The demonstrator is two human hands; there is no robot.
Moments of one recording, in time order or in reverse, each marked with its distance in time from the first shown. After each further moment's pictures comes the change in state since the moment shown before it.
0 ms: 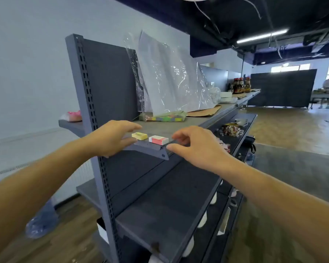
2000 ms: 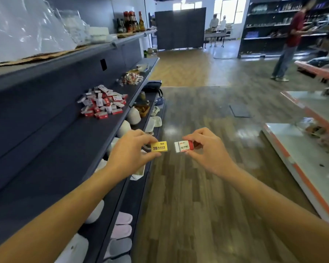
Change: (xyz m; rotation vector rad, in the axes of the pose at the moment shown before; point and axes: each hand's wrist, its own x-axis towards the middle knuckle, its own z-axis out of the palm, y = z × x) left_hand 0.117 0.371 0.253 -0.472 0.076 0.444; right_hand -0.250 0.335 -0.103 -0.139 0.251 0.441
